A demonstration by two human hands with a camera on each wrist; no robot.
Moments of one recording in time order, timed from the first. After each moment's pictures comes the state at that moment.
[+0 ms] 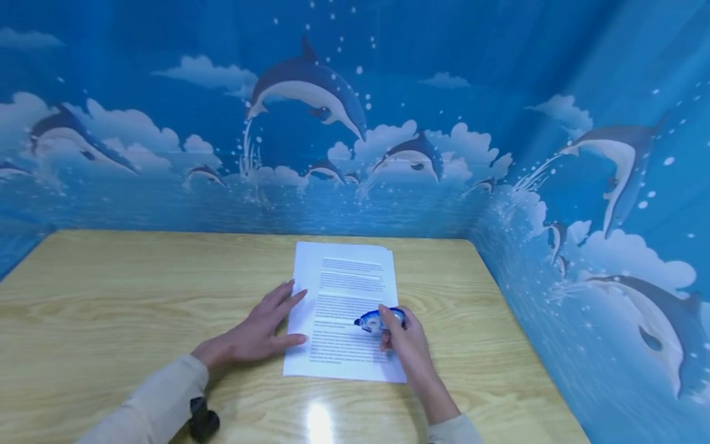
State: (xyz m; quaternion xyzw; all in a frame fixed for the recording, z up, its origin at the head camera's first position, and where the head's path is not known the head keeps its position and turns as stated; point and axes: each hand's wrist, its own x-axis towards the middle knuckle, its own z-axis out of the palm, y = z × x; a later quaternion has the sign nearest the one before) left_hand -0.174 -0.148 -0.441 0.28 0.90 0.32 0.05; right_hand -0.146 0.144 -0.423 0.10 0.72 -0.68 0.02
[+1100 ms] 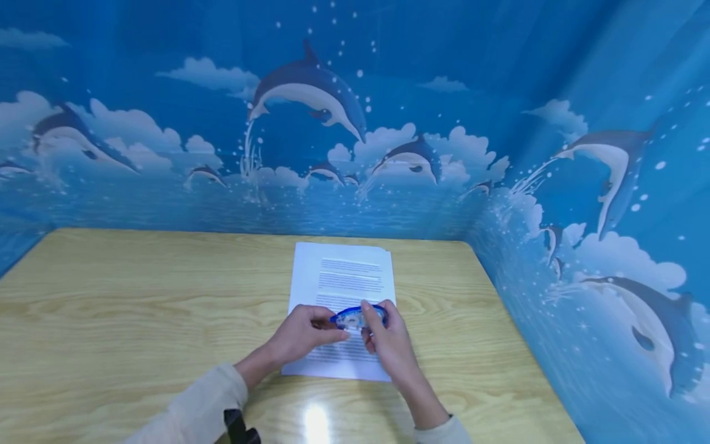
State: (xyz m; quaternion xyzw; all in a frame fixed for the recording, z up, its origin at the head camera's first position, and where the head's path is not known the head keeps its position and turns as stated) left_hand -0.156 -0.068 -0.416 0.15 0.77 0.61 0.12; right_hand -0.129 0.113 -0.389 0.00 0.73 -0.68 0.02
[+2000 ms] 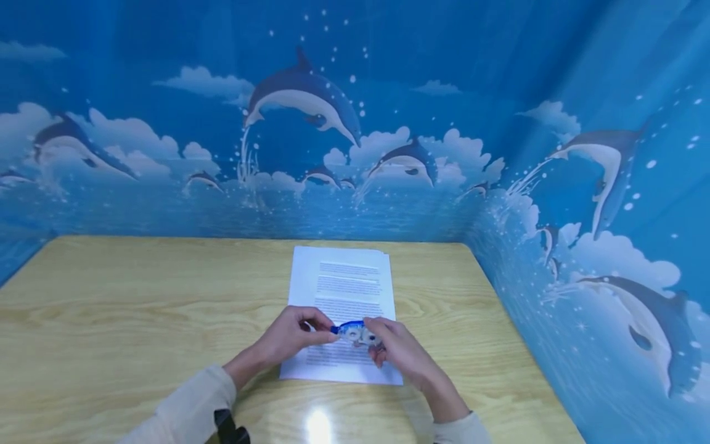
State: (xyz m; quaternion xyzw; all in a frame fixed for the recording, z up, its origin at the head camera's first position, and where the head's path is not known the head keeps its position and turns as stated) left_hand -0.161 -0.083 -0.419 0.18 0.79 0.58 0.11; right_hand -0.134 0.148 -0.386 -0.05 0.76 -0.62 0.20
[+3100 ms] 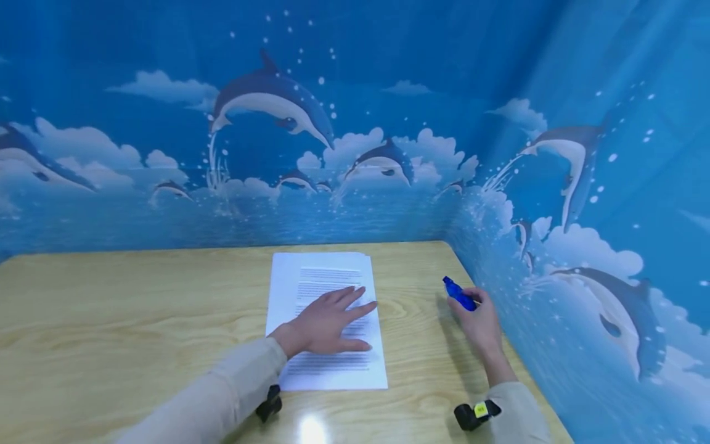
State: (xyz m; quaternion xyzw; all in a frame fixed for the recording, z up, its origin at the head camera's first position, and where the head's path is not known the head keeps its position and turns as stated) left_hand -0.205 -0.009 -0.407 0.44 0.89 0.13 0.04; right_hand -0.177 0.311 -0.402 0.17 0.88 -0.43 -0.11
